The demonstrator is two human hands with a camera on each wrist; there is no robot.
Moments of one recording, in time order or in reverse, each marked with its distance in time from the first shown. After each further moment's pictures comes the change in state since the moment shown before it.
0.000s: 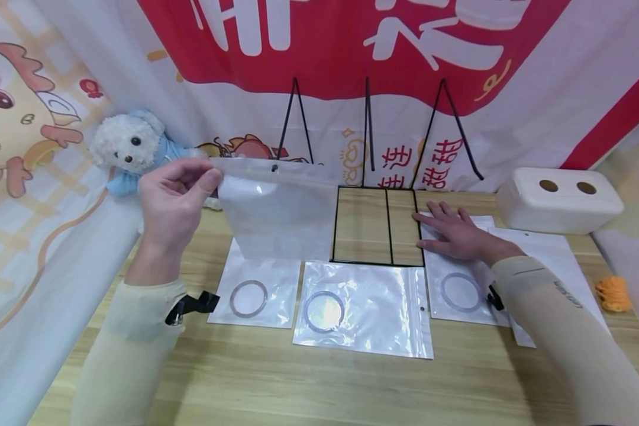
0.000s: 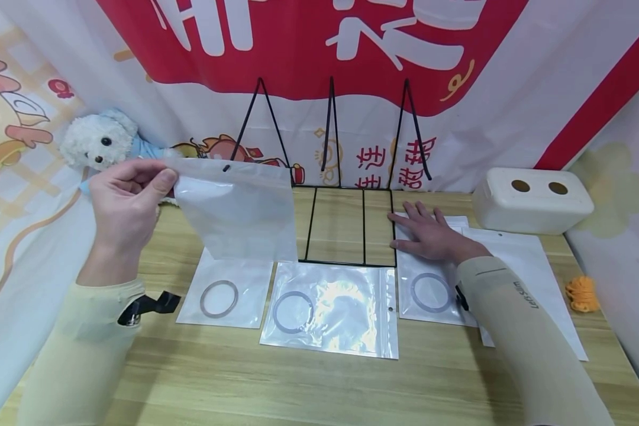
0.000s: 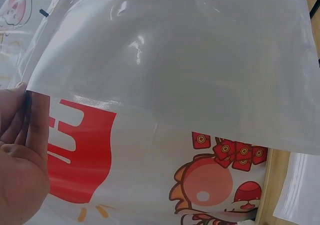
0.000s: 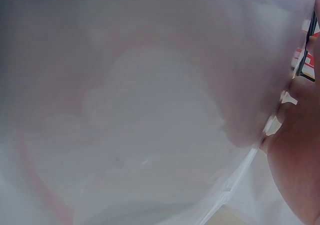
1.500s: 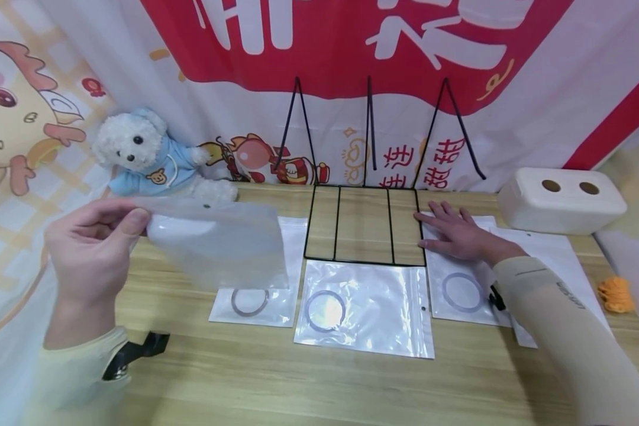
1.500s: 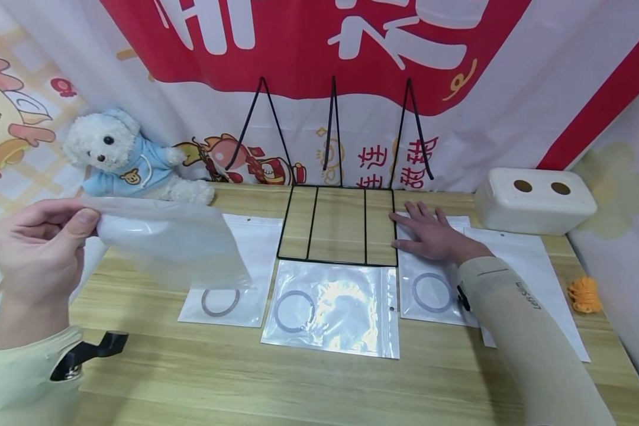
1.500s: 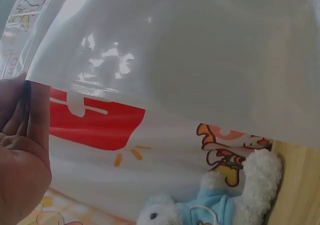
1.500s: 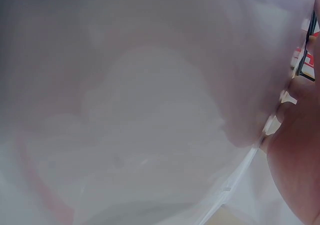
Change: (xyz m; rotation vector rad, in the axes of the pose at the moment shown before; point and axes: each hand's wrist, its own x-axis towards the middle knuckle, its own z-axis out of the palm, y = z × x) left_hand -0.046 0.034 -0.076 -0.117 0.150 0.034; right_hand 0.000 -0.001 -0.001 -0.006 -0.014 0.013
